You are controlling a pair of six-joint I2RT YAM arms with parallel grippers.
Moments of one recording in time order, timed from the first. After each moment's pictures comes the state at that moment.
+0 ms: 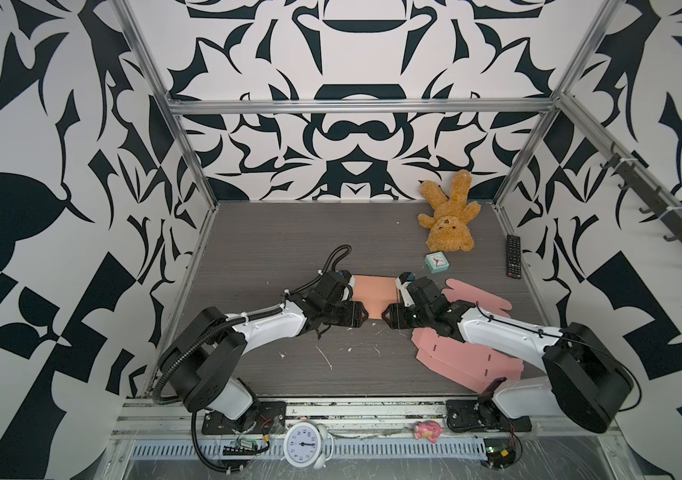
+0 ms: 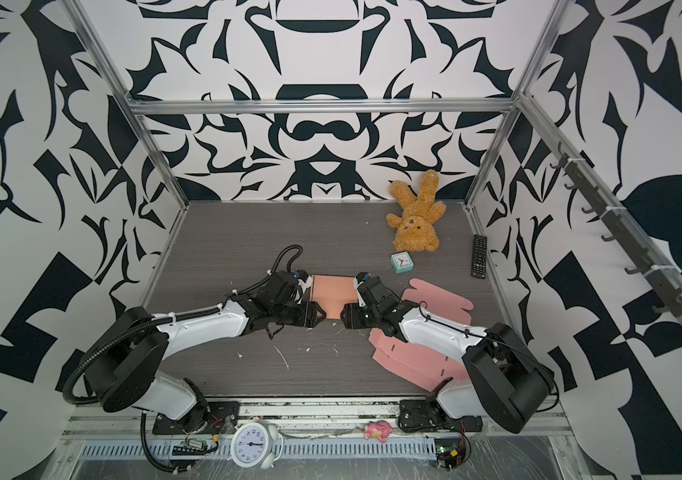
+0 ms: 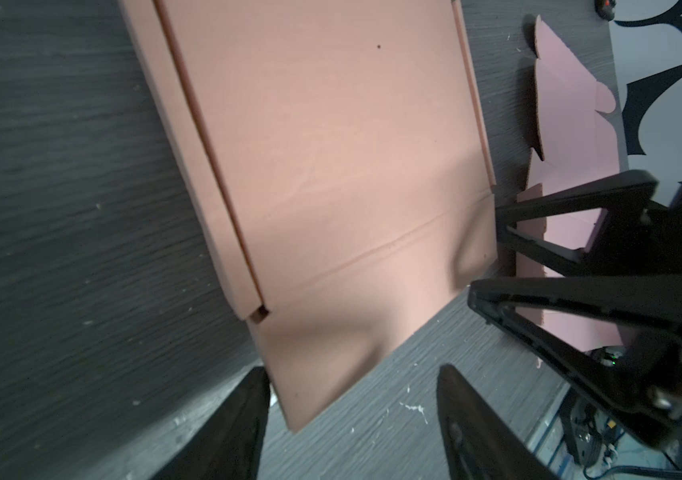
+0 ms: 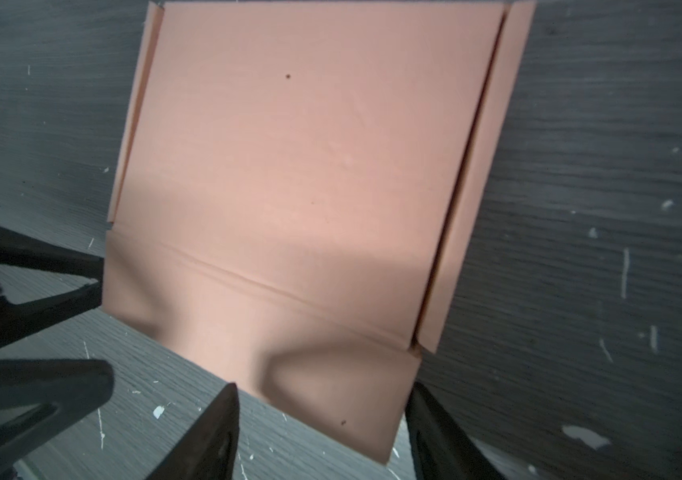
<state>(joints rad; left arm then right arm) -0.79 1.52 0.76 -0.09 0.27 -0.60 0.65 1.36 0.62 -0.17 -0.15 0.55</state>
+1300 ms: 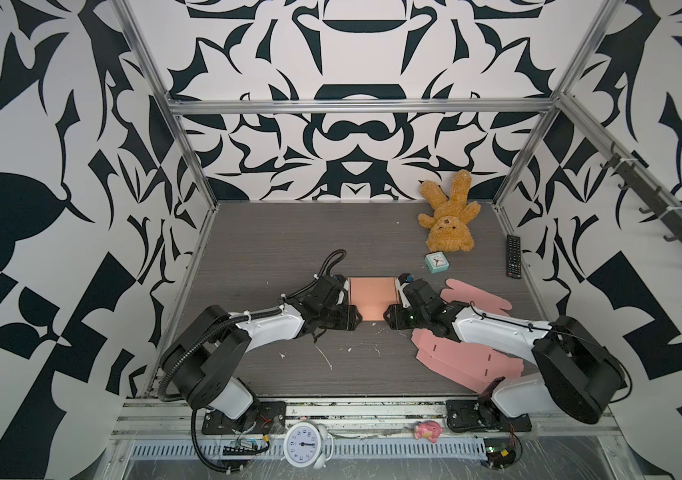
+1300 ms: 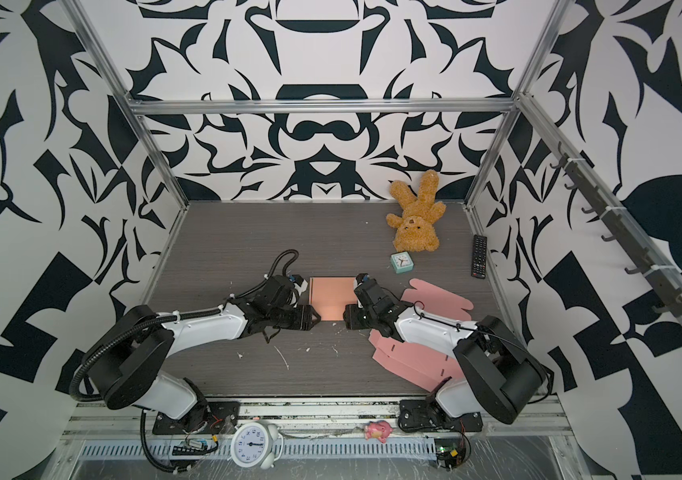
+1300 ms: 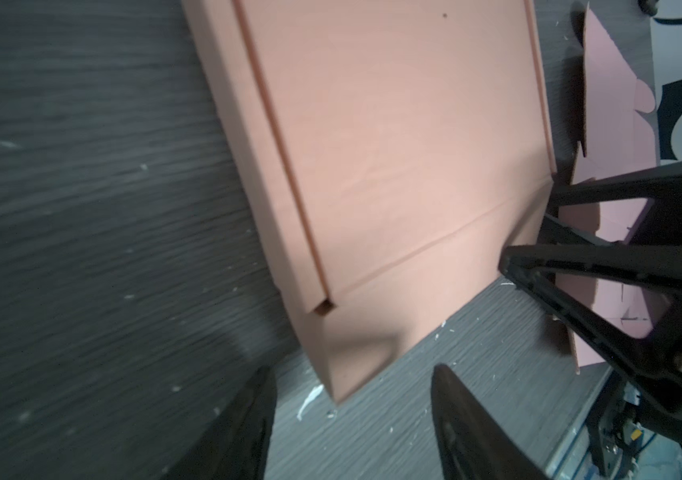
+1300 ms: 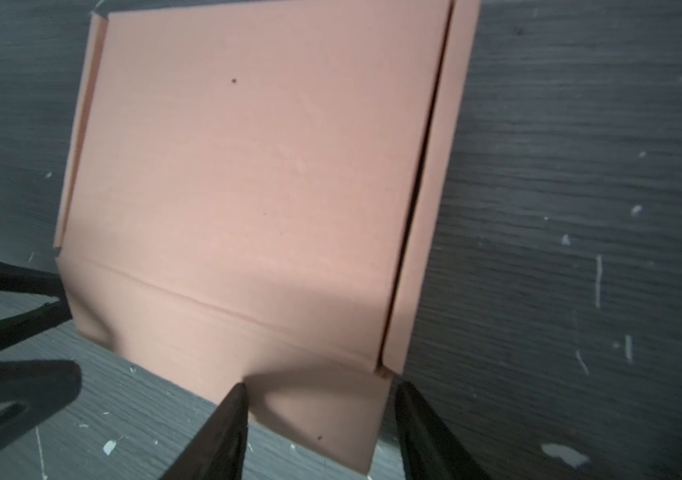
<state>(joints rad) -0.72 1.52 0.68 -0.05 0.30 -0.61 0.66 1.41 0.62 -0.14 -0.07 0.55</state>
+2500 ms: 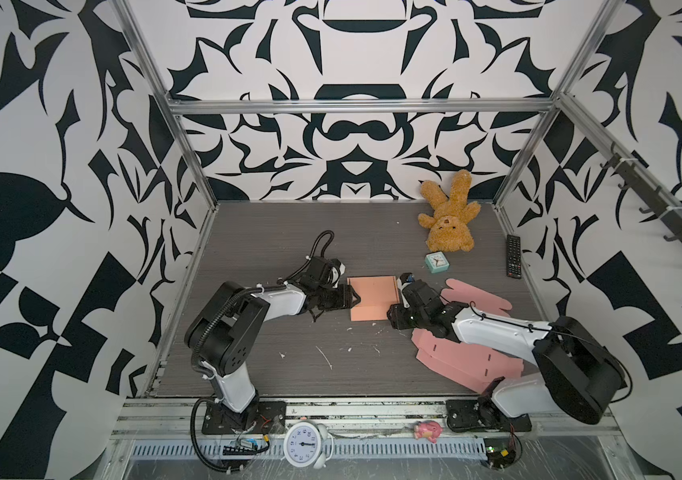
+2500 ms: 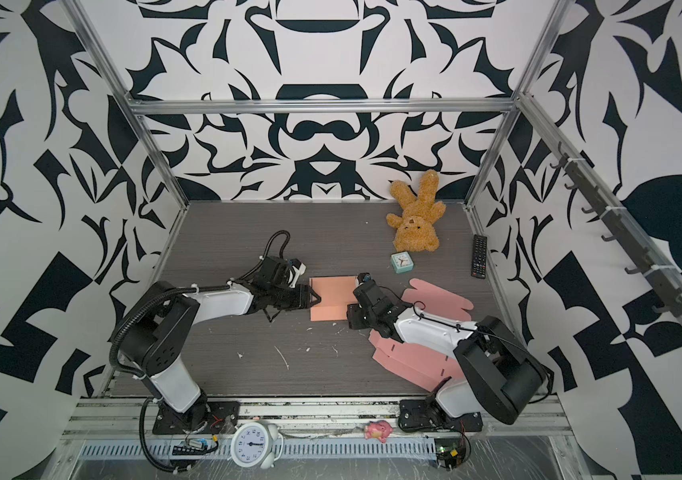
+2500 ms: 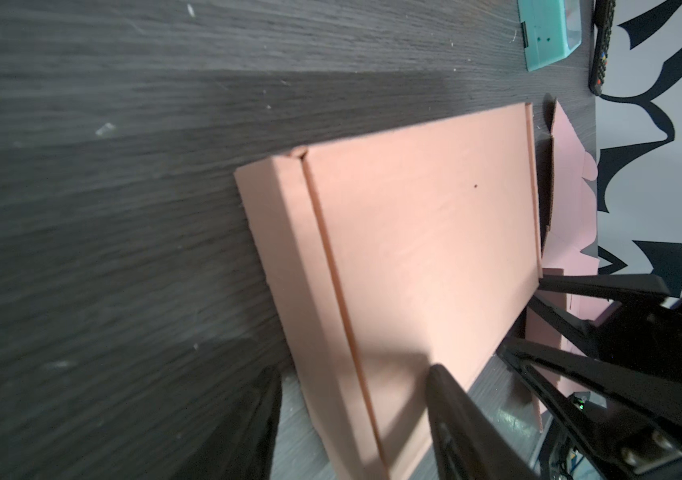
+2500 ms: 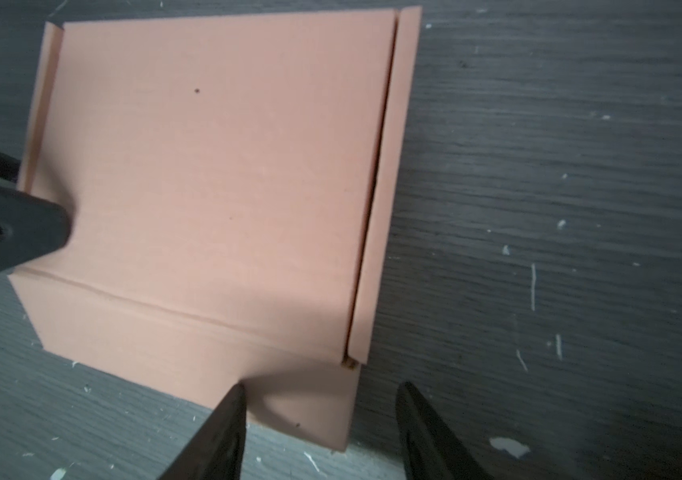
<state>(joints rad) -0.58 1.74 0.84 0.02 0.47 -0.58 0.67 1.41 0.62 -0.15 0.03 0.52</state>
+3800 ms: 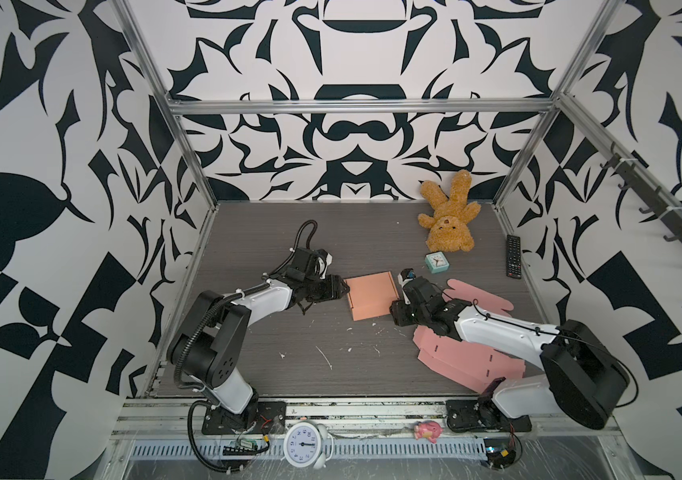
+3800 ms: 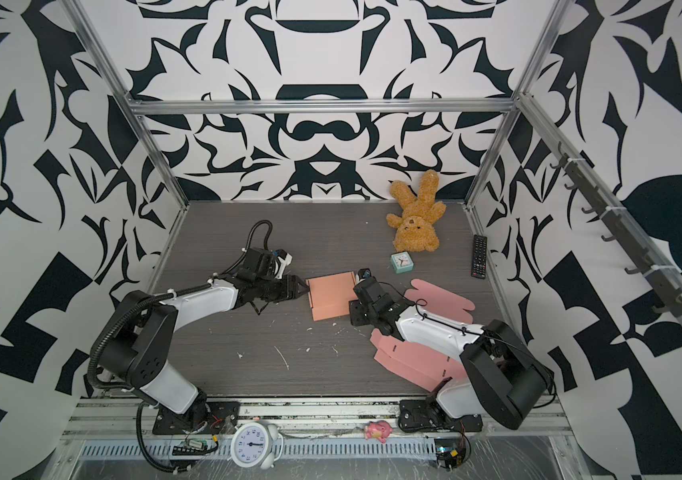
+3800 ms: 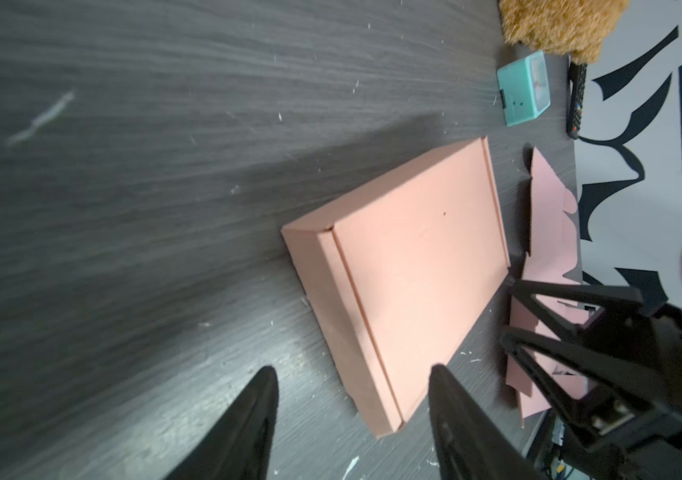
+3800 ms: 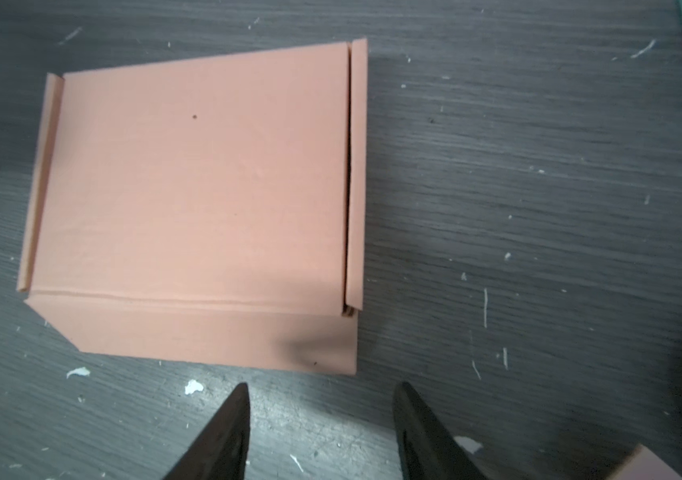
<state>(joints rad) -0.47 1.65 0.90 -0.10 0.50 -0.53 0.67 1.38 0.65 -0.21 0.07 0.47</state>
